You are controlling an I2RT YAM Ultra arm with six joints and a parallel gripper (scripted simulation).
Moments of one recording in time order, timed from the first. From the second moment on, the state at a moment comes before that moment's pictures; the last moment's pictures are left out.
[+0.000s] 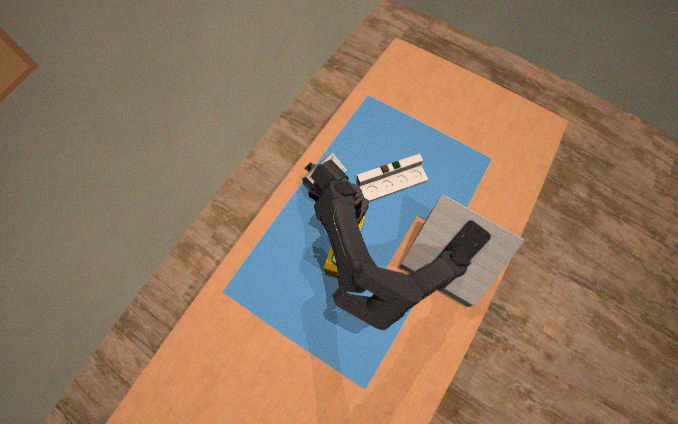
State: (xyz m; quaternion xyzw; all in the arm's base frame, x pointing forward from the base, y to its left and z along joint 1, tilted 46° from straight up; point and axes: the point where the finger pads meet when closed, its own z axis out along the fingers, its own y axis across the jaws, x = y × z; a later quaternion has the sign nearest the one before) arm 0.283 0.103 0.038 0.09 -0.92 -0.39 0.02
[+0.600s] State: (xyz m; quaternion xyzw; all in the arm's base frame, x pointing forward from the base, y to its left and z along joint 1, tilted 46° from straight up) arm 0.283 0.103 0.038 -0.28 -0.88 -0.35 0.17
